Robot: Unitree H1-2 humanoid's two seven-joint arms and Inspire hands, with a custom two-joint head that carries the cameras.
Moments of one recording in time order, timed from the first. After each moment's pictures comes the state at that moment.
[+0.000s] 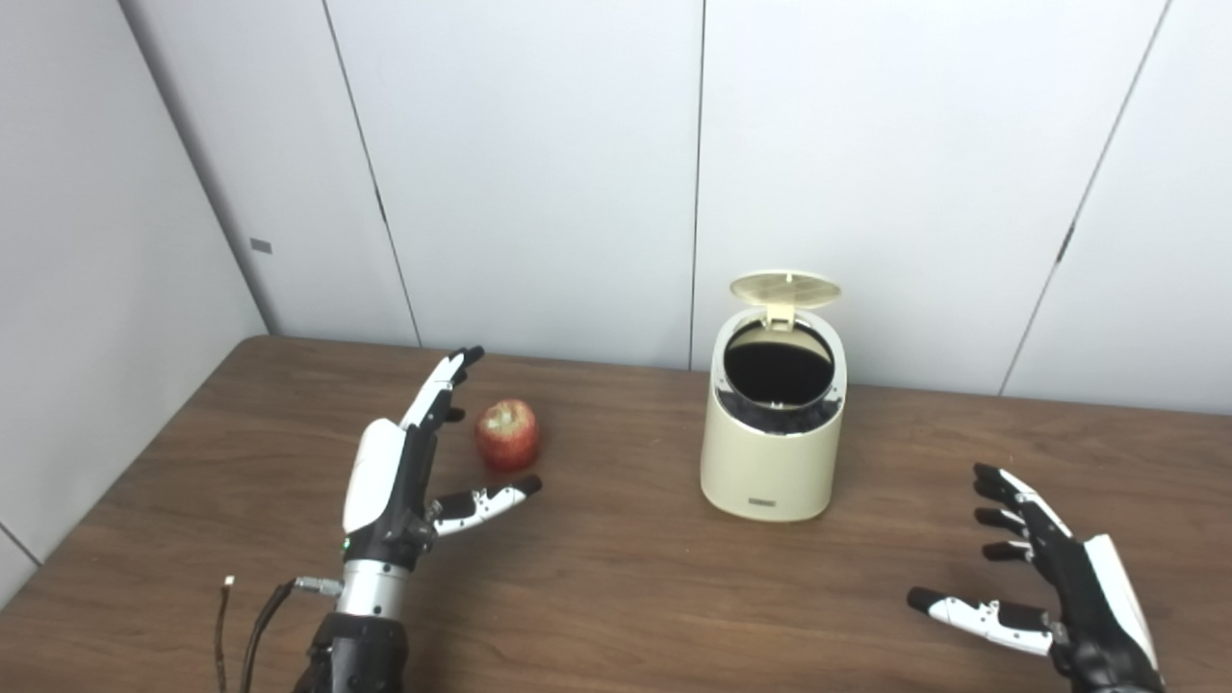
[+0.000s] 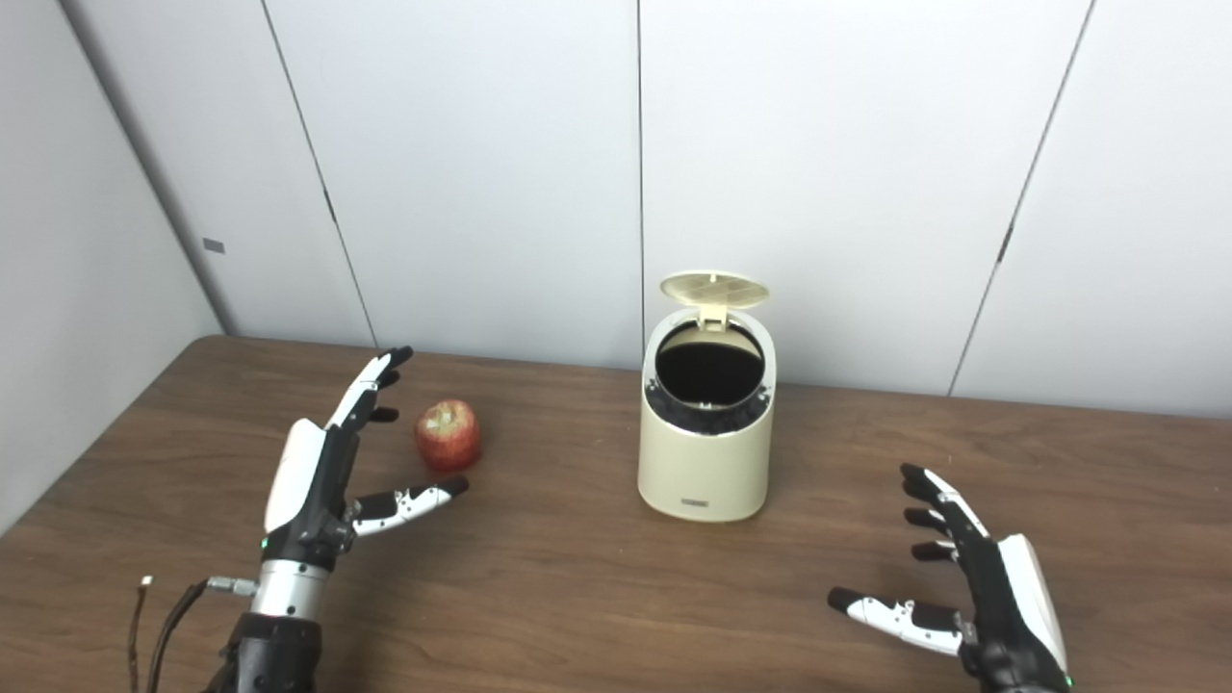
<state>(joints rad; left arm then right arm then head) -0.13 0.21 0.16 0.05 0.52 -0.28 0.20 -0.09 -0.17 0.04 -0.17 -0.41 0.13 -0.03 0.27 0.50</state>
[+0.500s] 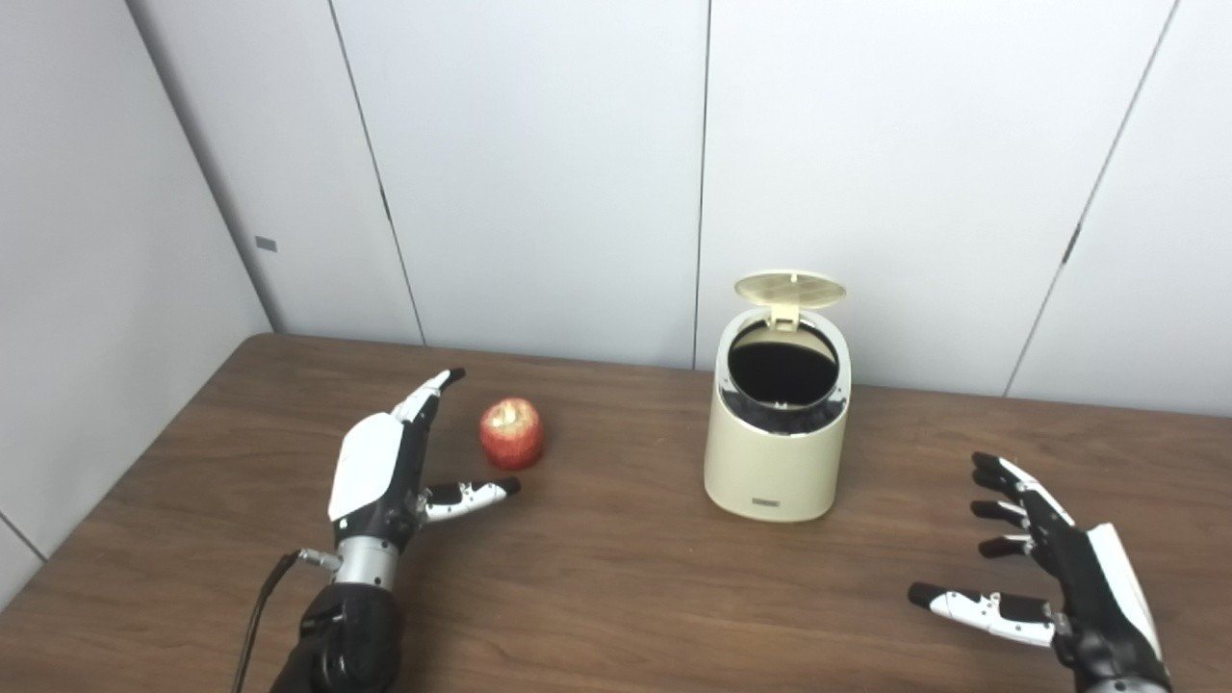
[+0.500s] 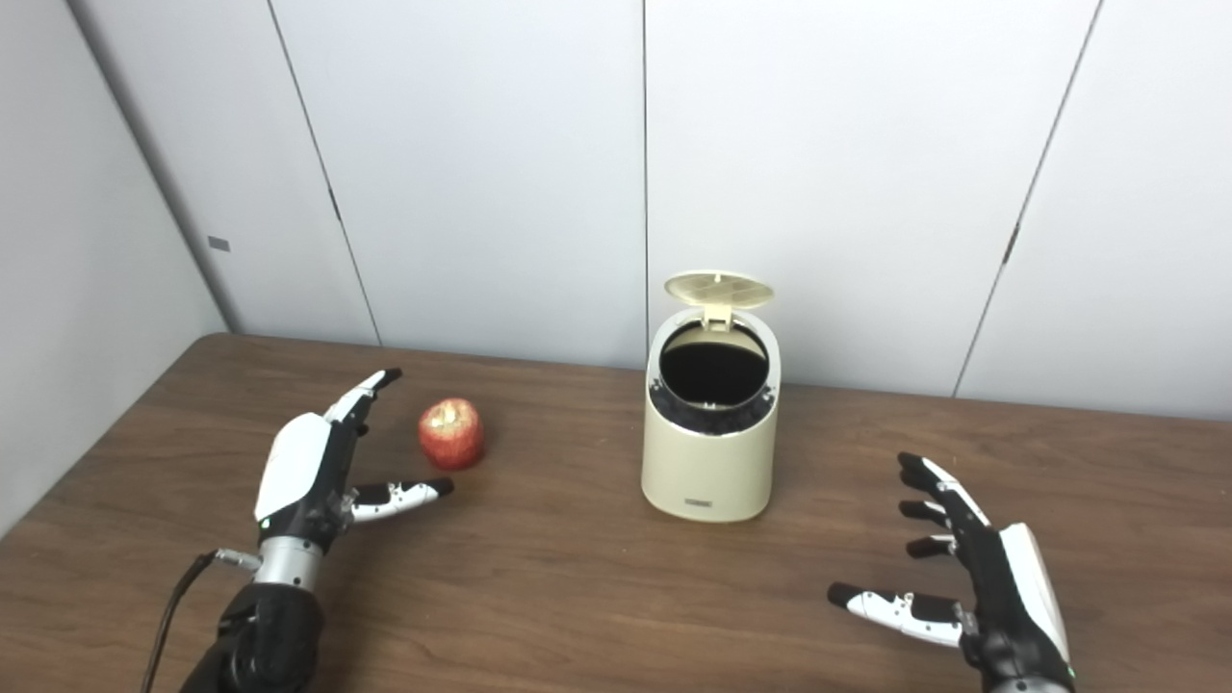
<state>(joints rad) -0.20 0.28 0.08 0.14 0.65 -0.04 0.22 -0.10 -0.17 0.04 -0.22 -0.41 0.18 -0.01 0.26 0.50</state>
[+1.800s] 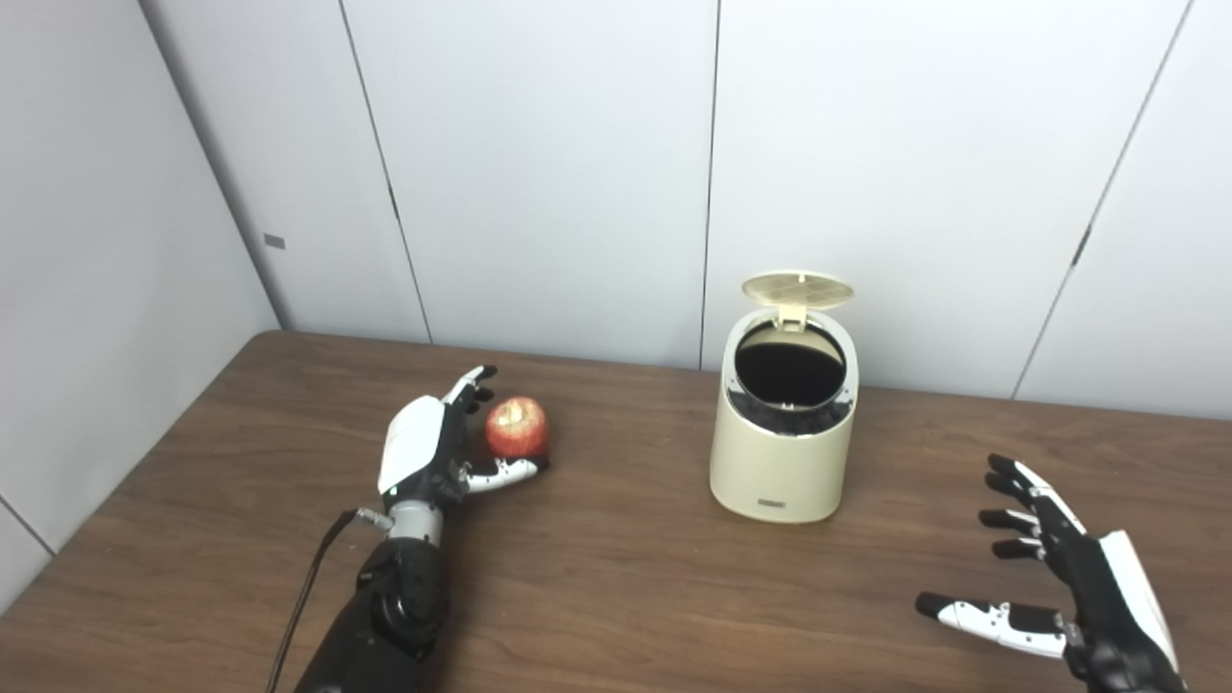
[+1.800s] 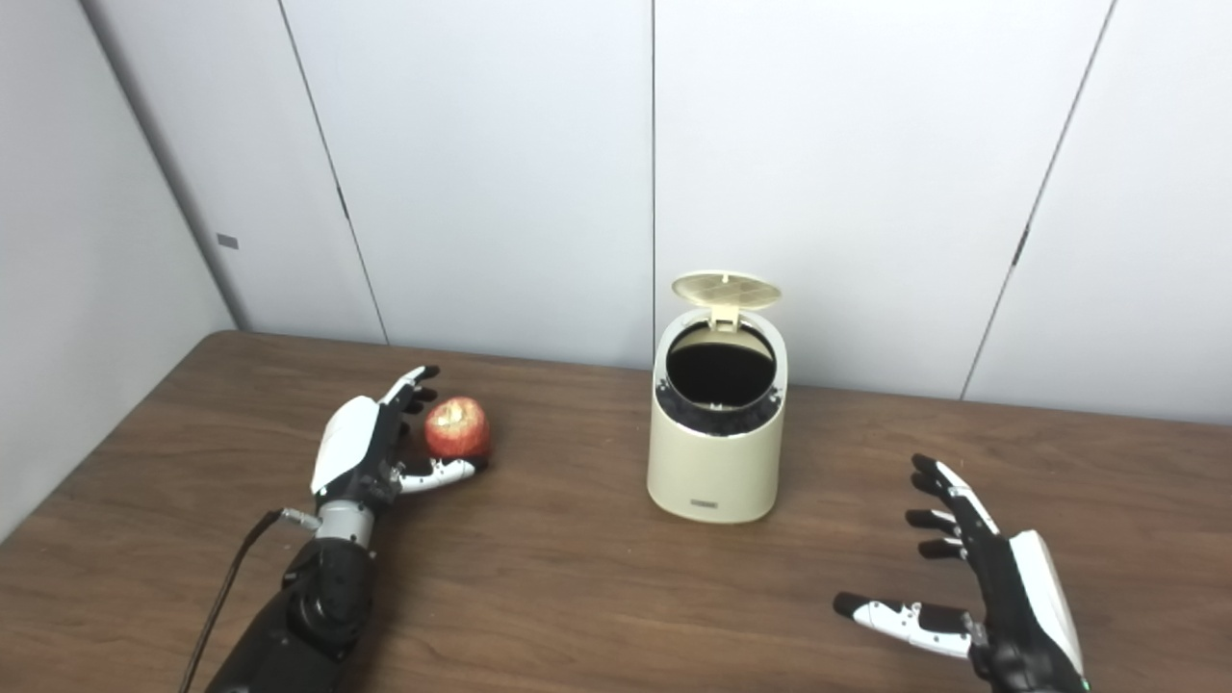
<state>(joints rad) -0.38 0.29 -0.04 0.43 0.52 -0.02 0.30 -0.07 -0.18 0.05 -0.31 -0.42 0.22 0.01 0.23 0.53</state>
